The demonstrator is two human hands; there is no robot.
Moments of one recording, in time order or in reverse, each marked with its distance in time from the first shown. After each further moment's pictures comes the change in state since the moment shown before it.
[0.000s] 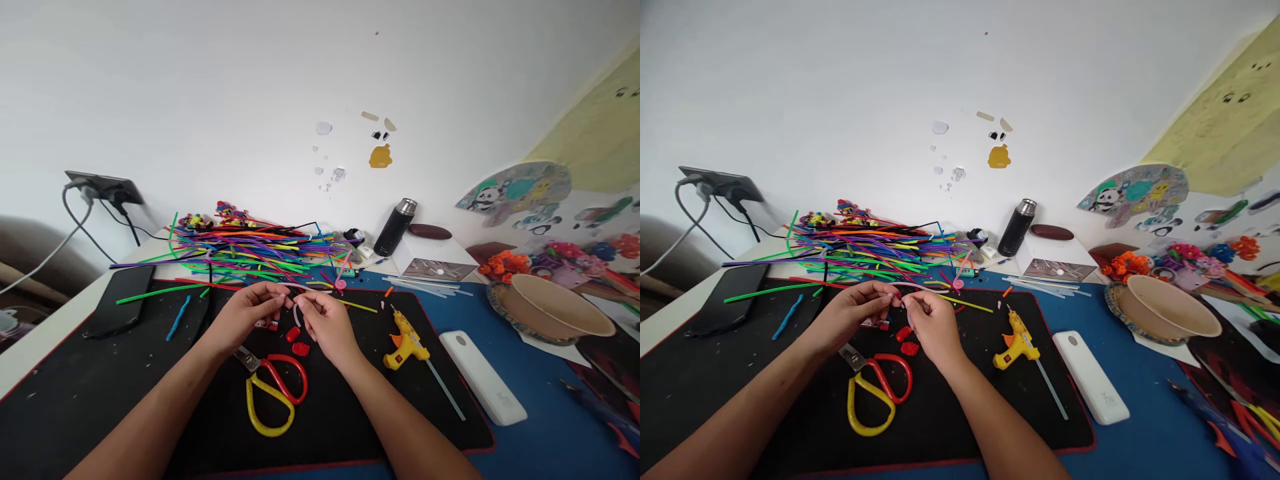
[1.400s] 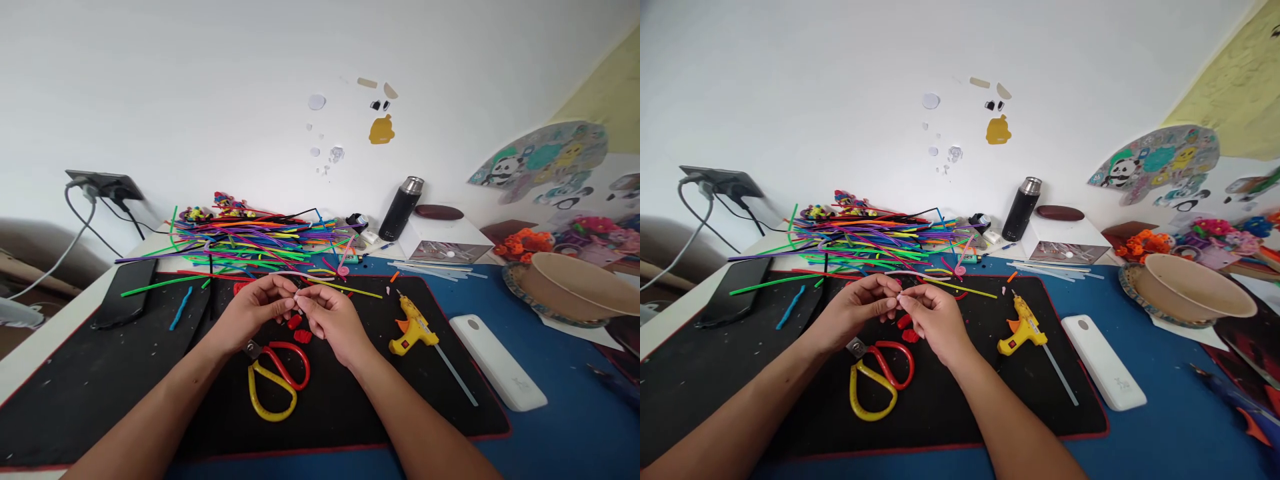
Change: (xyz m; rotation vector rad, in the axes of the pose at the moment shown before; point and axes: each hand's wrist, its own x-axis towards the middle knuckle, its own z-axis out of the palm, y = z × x) left_hand -0.010 0.000 0.019 0.044 -0.105 0.077; right_hand -0.013 0.007 -0.007 0.301 -0.059 0.102
